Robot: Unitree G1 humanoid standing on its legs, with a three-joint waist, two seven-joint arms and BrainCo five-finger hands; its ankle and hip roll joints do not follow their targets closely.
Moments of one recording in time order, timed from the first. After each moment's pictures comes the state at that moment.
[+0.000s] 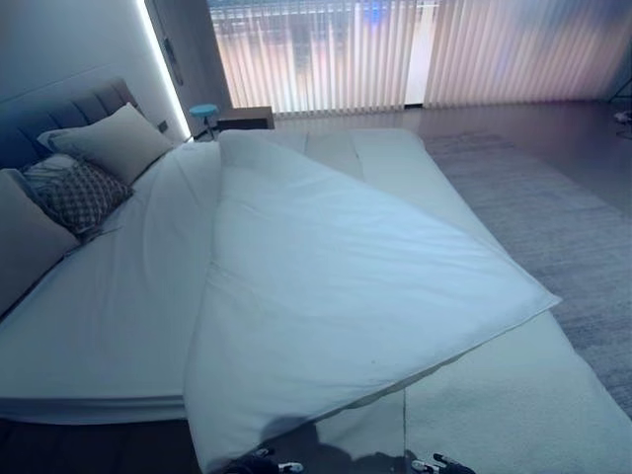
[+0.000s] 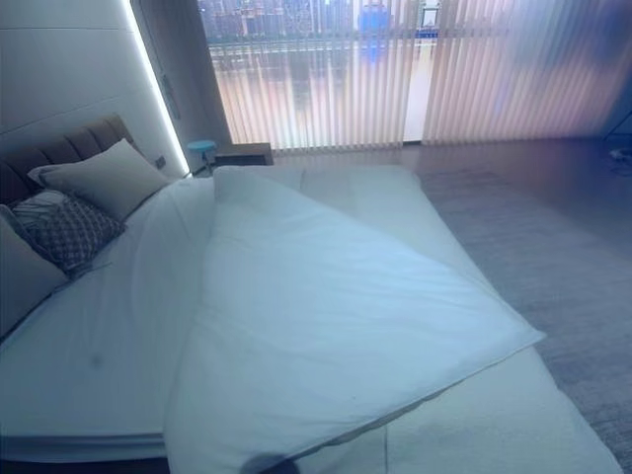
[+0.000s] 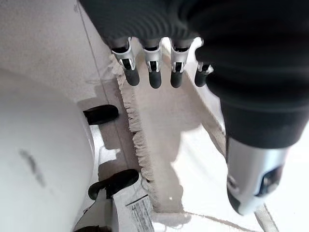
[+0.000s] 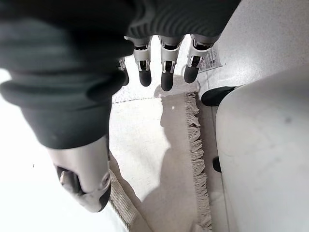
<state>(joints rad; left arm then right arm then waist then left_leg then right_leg) -0.13 0.10 -0.27 1.33 -0.14 -0.04 -0.07 -0.06 -0.20 0.24 1.31 0.42 -0.08 0.14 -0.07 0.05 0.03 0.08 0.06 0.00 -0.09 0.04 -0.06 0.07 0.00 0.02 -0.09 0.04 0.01</state>
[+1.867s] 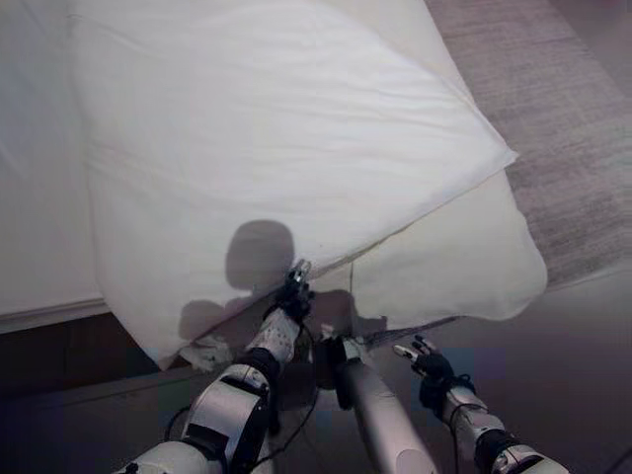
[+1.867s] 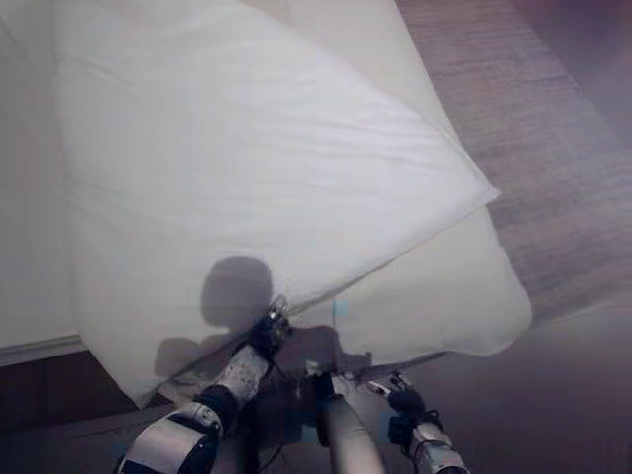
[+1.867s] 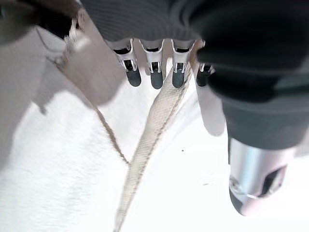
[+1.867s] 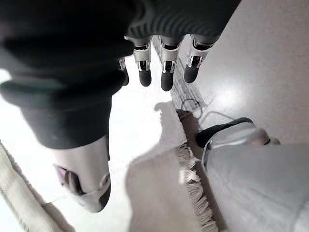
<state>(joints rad) -0.69 0.00 -0.12 1.14 -1.09 -0.09 0.11 -0.27 -0.21 0.31 1.04 0.62 -0.16 -0.03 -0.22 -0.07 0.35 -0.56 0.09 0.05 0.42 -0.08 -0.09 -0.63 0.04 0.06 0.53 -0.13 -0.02</state>
